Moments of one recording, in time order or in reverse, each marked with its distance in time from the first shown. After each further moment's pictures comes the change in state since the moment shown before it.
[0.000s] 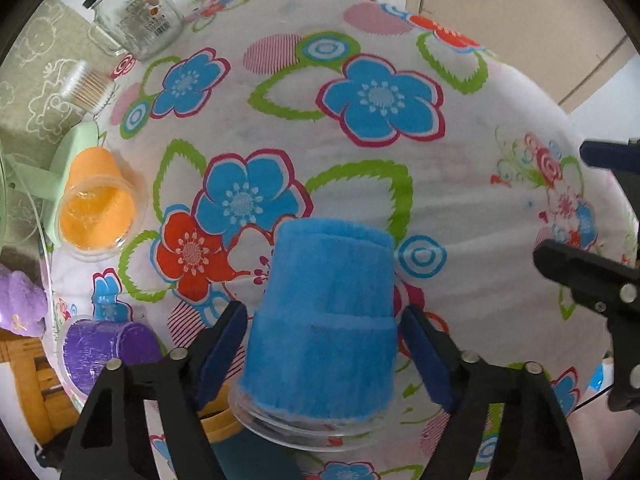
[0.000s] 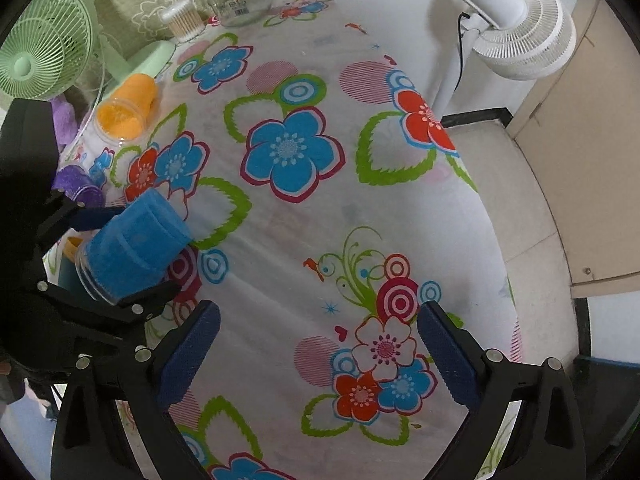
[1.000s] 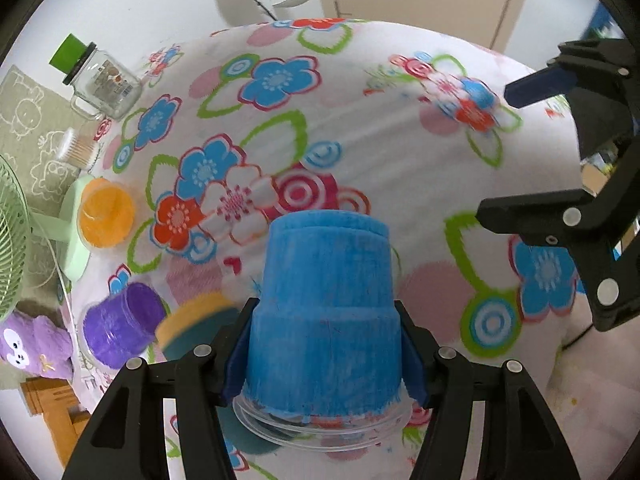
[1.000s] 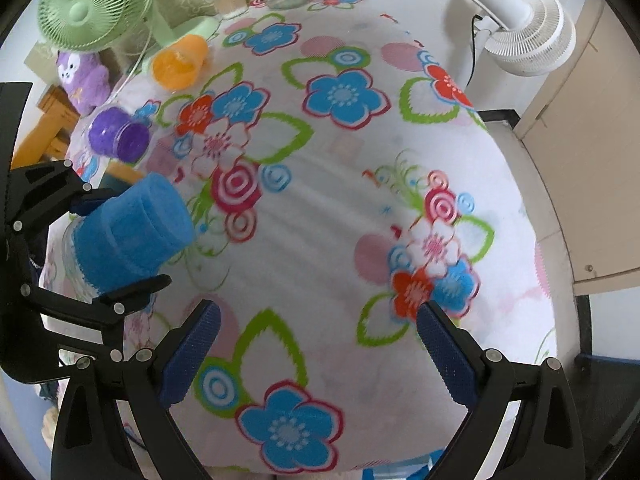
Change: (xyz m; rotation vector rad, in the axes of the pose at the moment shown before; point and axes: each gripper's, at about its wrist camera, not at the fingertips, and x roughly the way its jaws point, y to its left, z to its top) left arm -0.047 -0.039 -0.092 0.304 -0.107 0.003; right arm -0.024 0.046 -0.077 -0.044 -0.009 0.011
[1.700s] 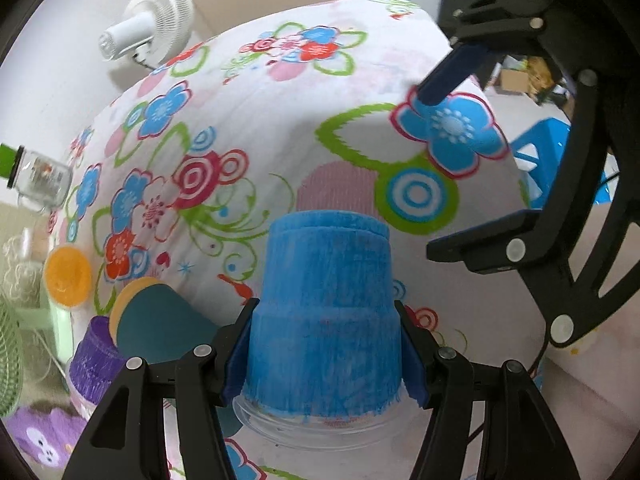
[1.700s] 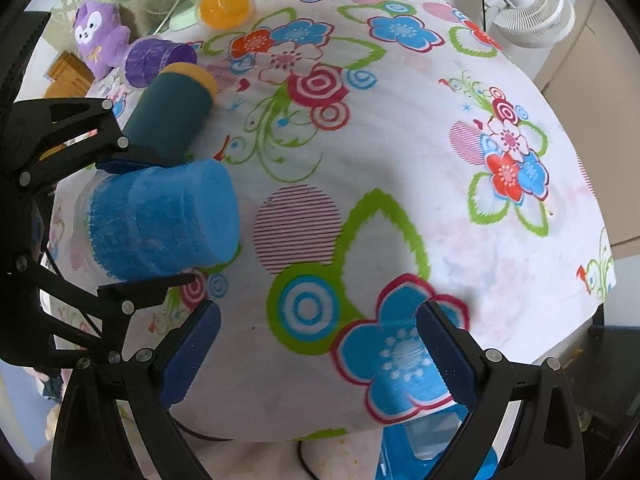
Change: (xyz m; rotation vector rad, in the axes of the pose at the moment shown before) left arm 0.004 -0.038 -0.066 0.427 -0.096 -0.076; right arm 0.017 0.071 -0.071 0.028 0.032 -0.008
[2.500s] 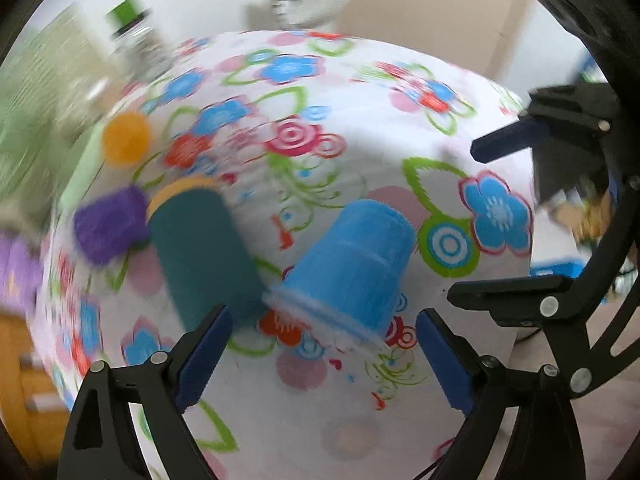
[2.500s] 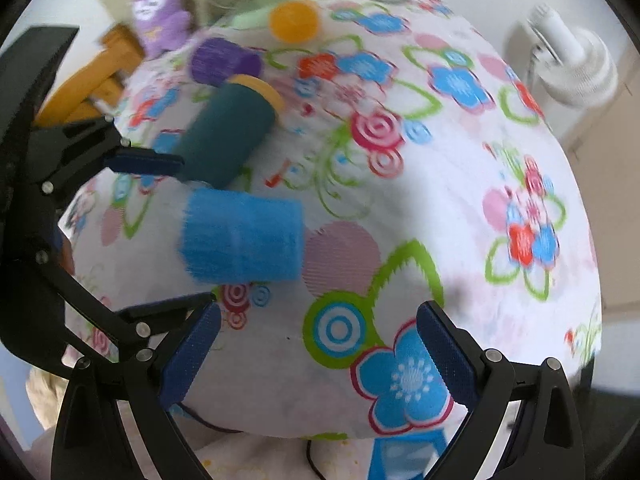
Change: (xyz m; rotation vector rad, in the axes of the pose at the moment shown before) left arm -0.037 0.016 -0.037 -0.616 -0.075 0.032; right arm -0.031 0.023 0.021 -0.247 -0.053 0.085
